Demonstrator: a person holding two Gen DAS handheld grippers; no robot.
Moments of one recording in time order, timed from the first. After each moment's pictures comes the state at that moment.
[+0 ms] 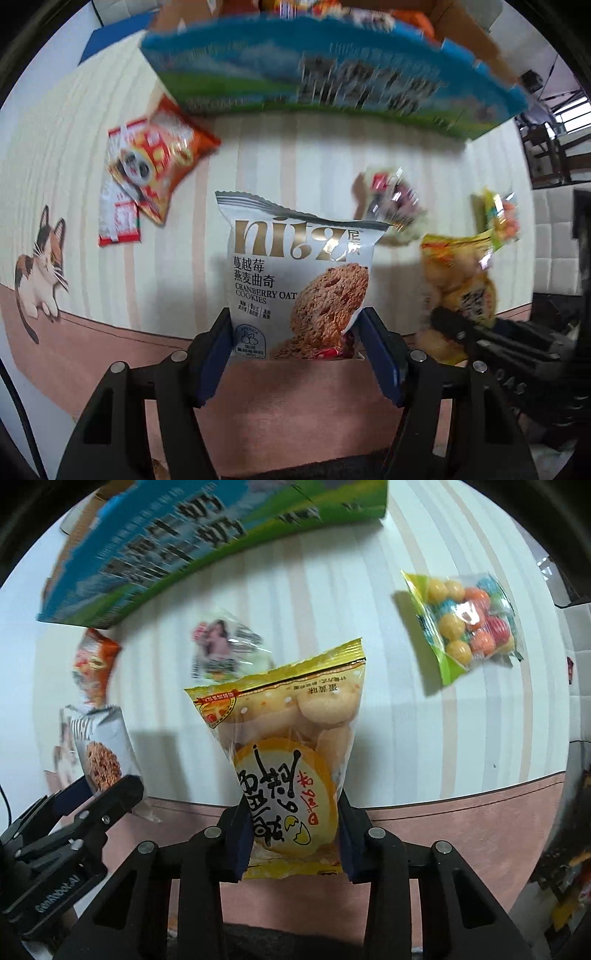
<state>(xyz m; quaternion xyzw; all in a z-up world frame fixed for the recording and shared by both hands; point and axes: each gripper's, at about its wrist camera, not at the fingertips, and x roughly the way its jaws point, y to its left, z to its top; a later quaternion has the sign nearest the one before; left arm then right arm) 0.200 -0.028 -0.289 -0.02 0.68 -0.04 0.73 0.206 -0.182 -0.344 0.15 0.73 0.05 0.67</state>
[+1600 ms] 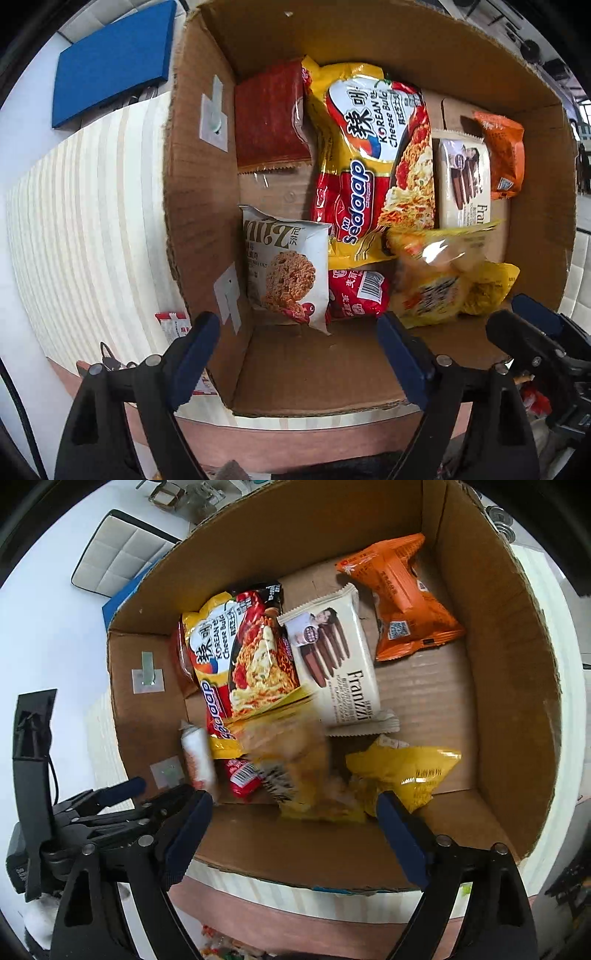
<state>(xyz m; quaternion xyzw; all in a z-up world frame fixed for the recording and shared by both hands) 0.453 0.018 -0.282 0.01 0.77 -0.02 0.64 0.459 -0.193 -0.276 0.20 0.72 0.08 0.65</state>
